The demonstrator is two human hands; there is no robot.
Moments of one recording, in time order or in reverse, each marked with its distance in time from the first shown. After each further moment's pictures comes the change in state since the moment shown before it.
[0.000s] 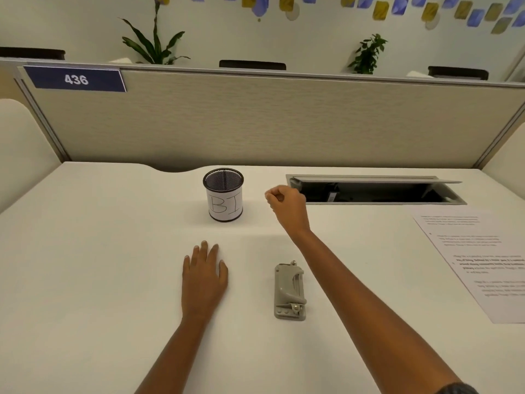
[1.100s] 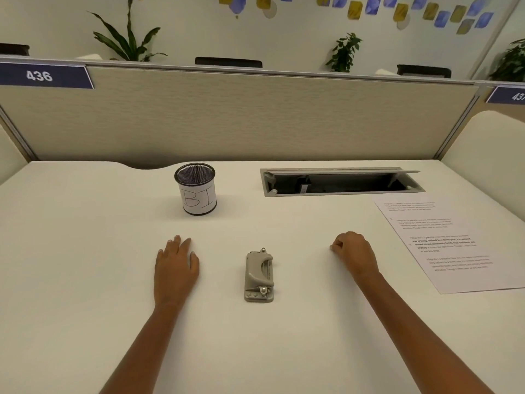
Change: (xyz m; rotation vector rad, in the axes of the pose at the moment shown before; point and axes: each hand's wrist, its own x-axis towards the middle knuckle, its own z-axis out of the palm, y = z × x) left_hand -0.002 0.002 -0.002 -0.025 0.034 -0.005; right_hand -0.072 0.117 -0.145 -0.697 -0.109 0.276
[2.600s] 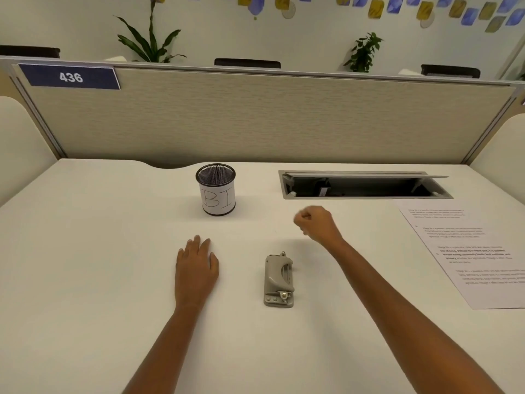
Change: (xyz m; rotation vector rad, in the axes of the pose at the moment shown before) left_hand 0.000 -0.001 0.001 -0.001 -0.002 -0.003; right_hand 0.027 -0.114 0.009 0.472 -0.148 -0.148
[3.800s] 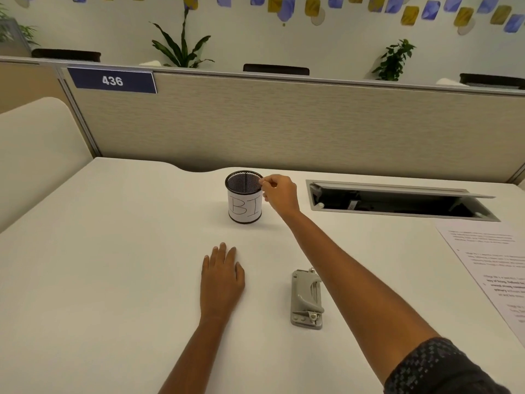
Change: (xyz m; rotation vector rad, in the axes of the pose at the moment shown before) left_hand 0.002 -0.001 0.001 0.013 -0.012 0.000; right_hand 0.056 -0.112 0.077 0.294 0.086 -0.134
